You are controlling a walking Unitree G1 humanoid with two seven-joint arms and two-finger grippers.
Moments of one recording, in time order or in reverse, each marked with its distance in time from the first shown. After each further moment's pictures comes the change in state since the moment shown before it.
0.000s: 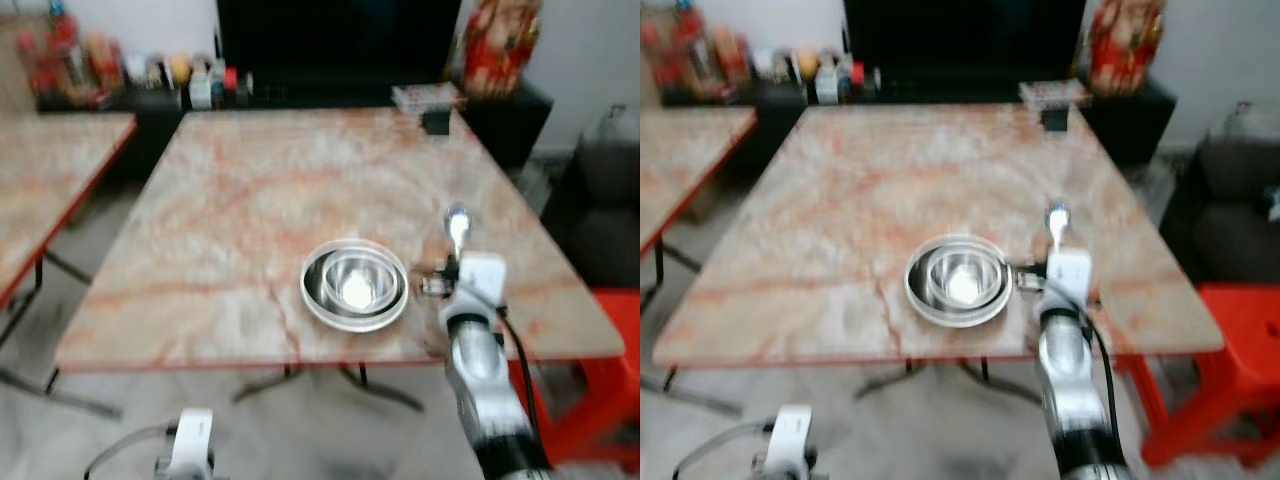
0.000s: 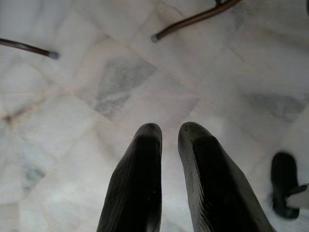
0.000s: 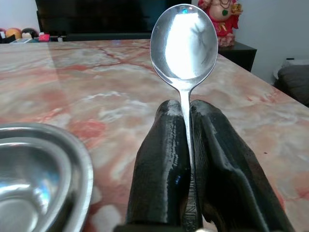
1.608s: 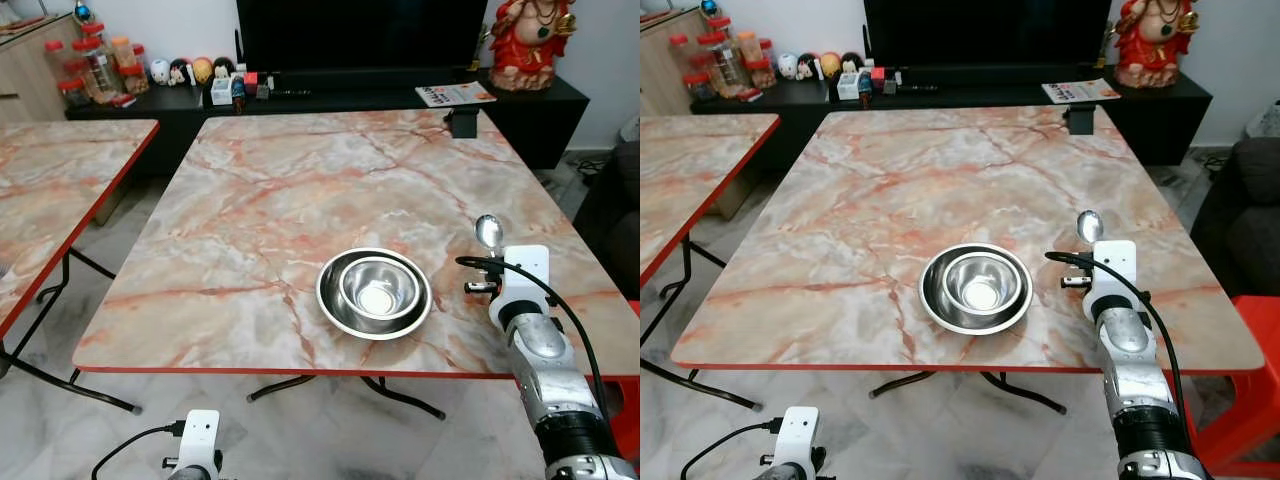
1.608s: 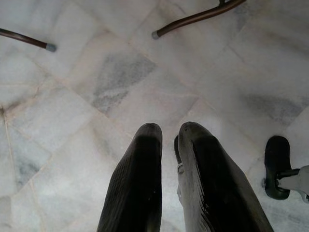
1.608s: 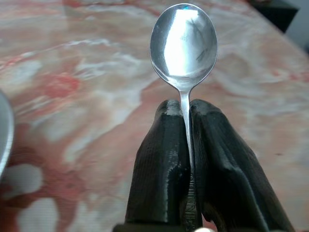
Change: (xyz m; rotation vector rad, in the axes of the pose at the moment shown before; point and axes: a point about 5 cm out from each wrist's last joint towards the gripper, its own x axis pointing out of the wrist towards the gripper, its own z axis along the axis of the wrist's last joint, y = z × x) left arm 0.000 -0.009 -0.001 -0.004 0.000 -0.041; right arm 0.019 -0.063 -0.003 -0.087 0.218 0.073
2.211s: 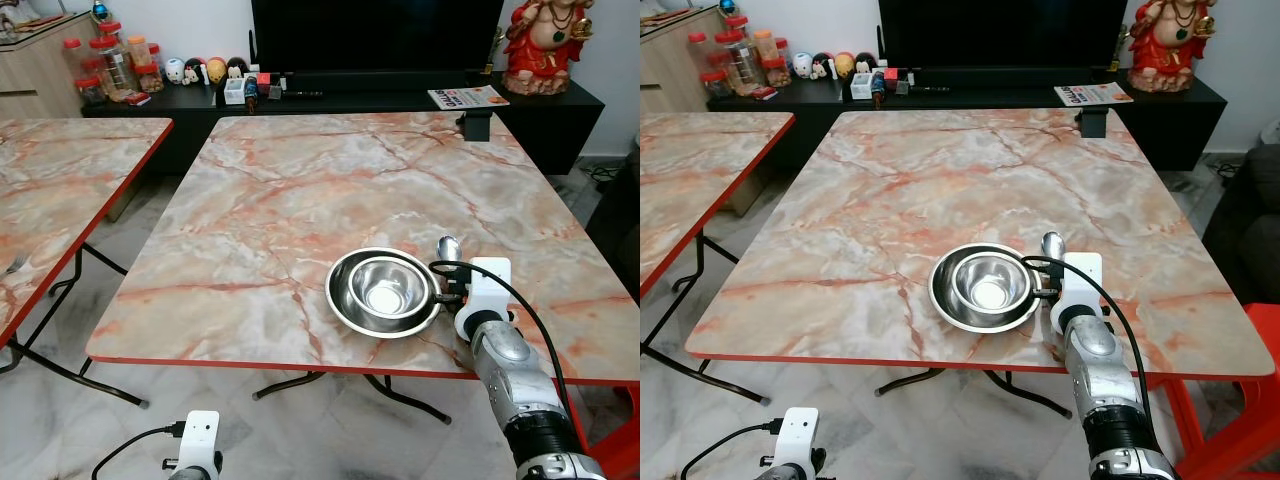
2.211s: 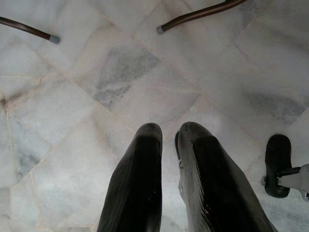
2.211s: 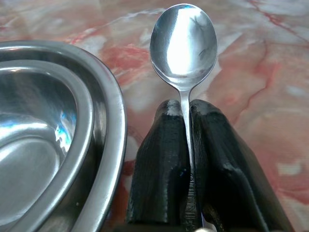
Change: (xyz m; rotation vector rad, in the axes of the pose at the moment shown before) left arm 0.000 0.000 -0.002 -0.002 0.014 -0.001; right arm -0.002 0.039 -0.016 0.114 0.095 0.094
